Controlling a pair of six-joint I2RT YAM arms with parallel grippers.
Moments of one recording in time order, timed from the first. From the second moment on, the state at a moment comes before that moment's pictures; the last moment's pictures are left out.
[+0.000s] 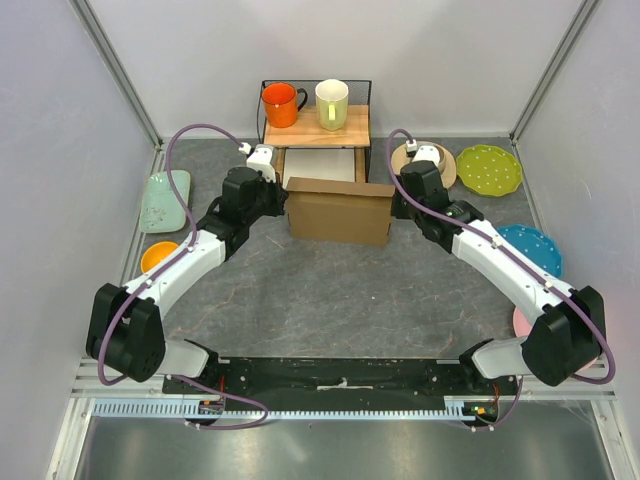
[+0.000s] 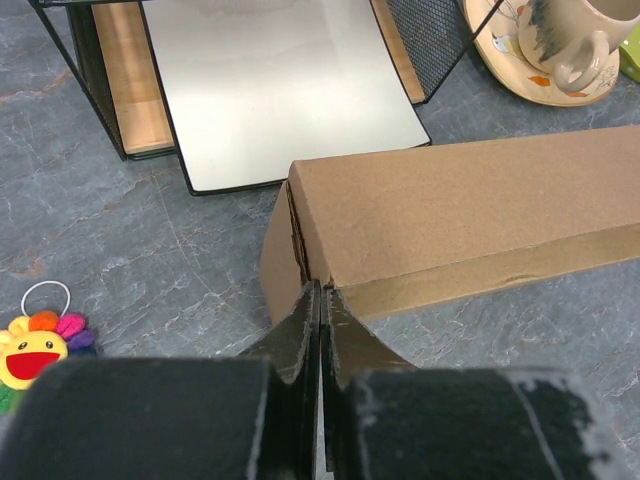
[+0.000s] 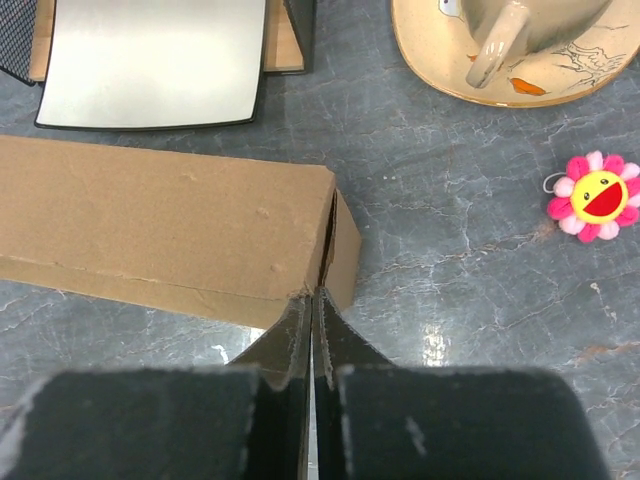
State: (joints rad) left arm -0.42 1.38 0.97 0.03 0.01 -0.21; right arm 0.50 1.37 1.15 -0.38 0.31 0.41
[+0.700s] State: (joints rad) left arm -0.42 1.38 0.97 0.03 0.02 -0.21; right arm 0.50 1.26 1.01 -0.30 0.30 0.44
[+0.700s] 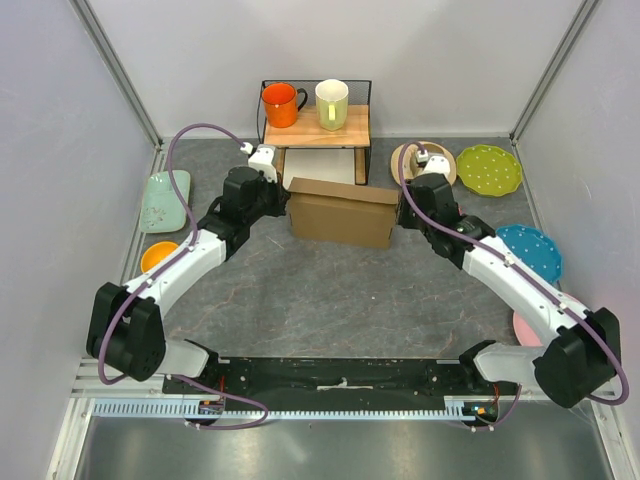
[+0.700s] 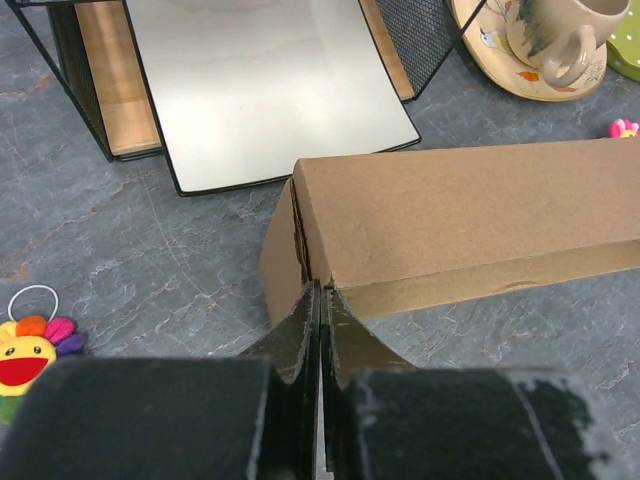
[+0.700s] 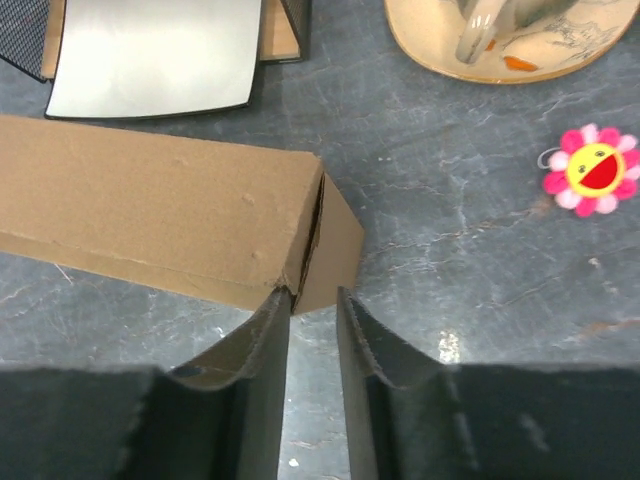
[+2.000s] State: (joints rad) left arm -0.42 1.28 1.07 -0.28 -0.15 -0.23; right arm 0.50 1.36 1.07 -0.25 0.29 0.44
